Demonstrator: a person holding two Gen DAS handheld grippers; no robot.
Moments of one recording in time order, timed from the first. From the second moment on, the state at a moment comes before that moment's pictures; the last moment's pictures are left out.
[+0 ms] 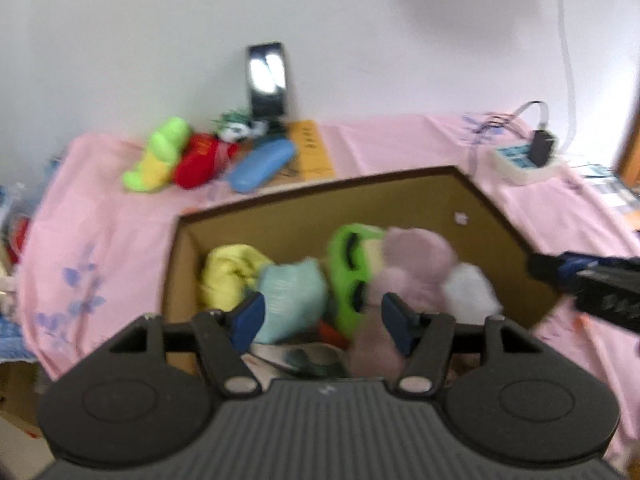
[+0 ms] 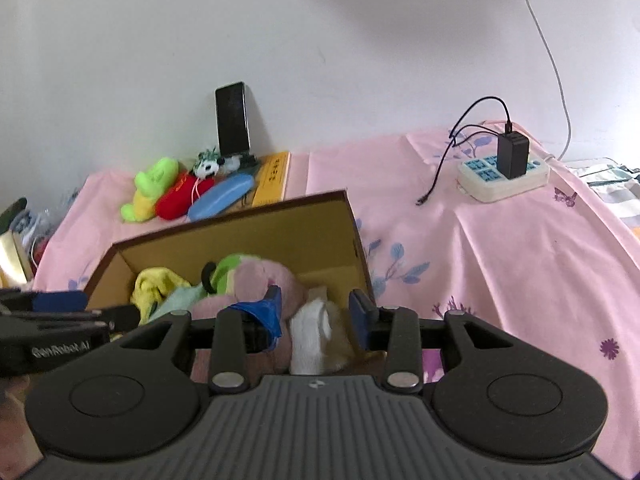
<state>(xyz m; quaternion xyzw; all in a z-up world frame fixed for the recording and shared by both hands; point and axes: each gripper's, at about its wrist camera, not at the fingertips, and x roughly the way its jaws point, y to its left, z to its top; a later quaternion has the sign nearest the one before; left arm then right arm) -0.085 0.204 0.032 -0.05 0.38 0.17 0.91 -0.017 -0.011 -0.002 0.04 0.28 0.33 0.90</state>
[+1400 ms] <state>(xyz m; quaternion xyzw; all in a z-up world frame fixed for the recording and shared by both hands) 0.008 -0.042 -0.036 -0.02 0.52 0.03 0.85 0.065 -0.213 -0.073 -0.02 0.44 0.25 0.86</state>
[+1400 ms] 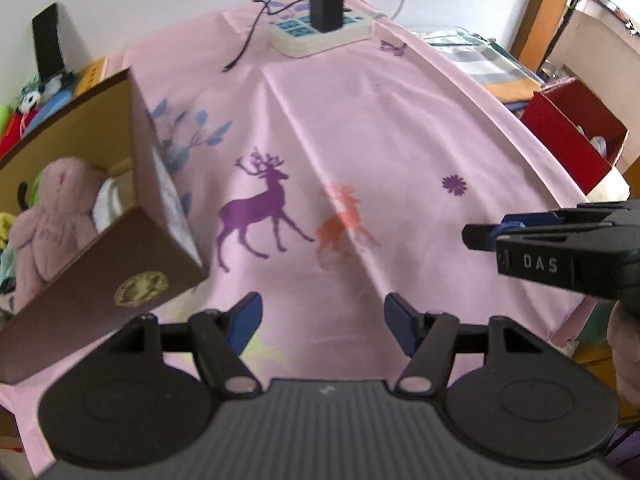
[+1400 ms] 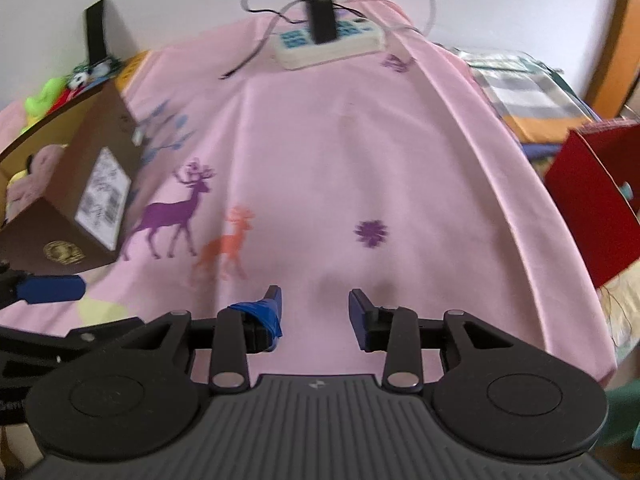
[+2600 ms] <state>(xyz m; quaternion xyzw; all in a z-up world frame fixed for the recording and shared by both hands) -0.009 0.008 0.008 -0.04 0.45 0.21 0.87 0.081 -0.170 -0.039 -0.01 0.38 0.30 0.87</state>
